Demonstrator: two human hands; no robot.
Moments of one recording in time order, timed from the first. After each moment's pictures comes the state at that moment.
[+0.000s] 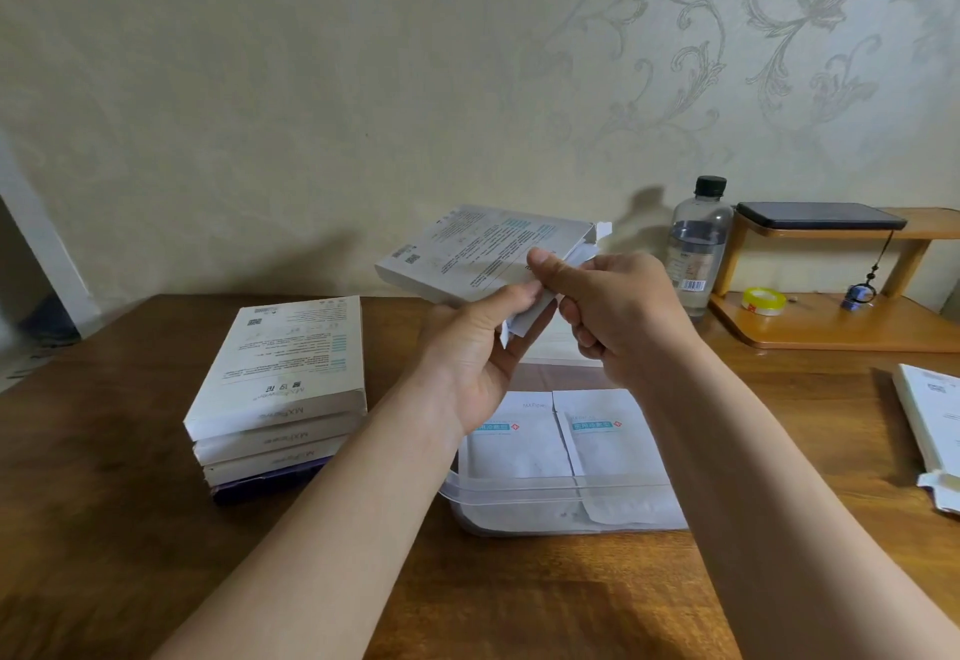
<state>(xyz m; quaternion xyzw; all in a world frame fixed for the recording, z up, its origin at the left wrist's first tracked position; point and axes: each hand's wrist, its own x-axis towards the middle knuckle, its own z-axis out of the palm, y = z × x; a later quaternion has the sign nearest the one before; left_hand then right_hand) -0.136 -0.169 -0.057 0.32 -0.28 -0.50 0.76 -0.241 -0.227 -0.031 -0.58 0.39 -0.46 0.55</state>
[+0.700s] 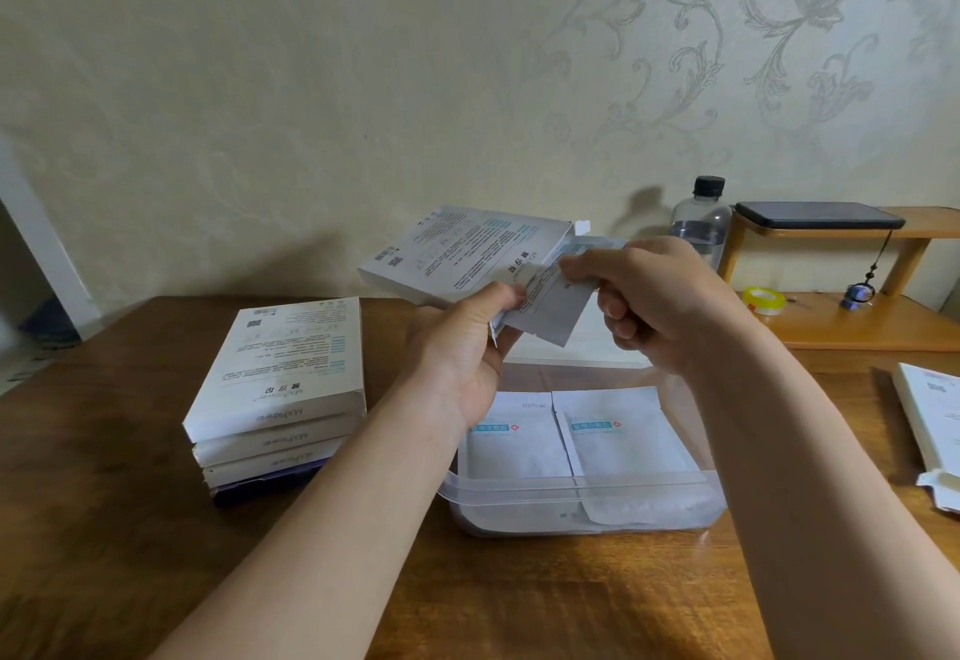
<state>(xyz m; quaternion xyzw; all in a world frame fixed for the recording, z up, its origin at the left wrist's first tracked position) -0.136 -0.174 -0.054 0.36 -0.20 -0.46 0.79 -0.268 -0.234 -0.014 -0.62 0.42 -0.39 0.54</state>
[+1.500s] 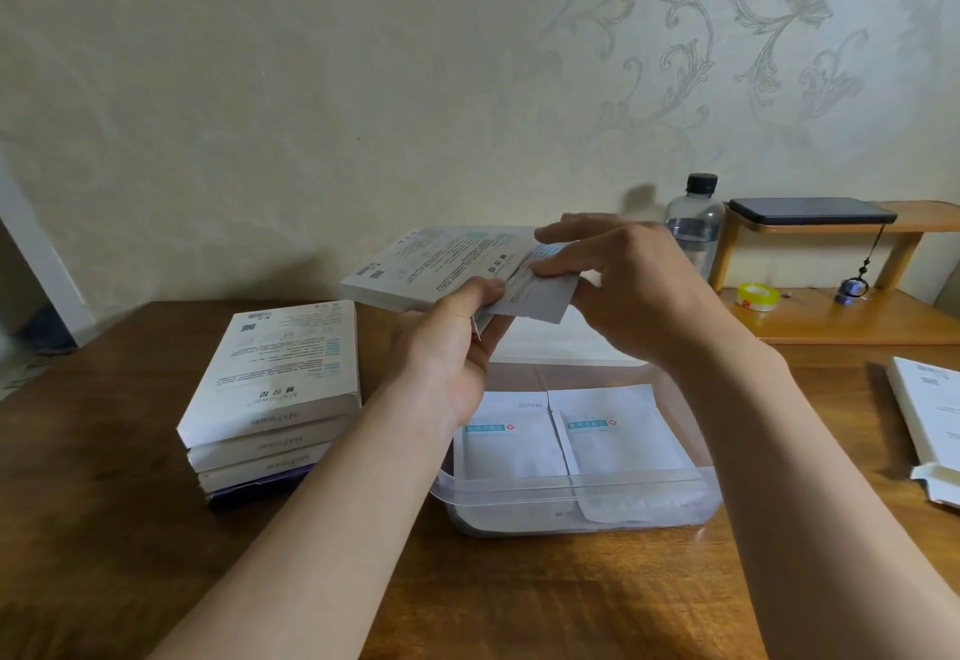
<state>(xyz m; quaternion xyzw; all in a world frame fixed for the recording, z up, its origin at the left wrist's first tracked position) -0.132 -0.173 -0.054 0.36 -0.17 -0.43 0.81 -0.272 -0.242 -0.019 -0.89 0.26 -0.39 0.01</state>
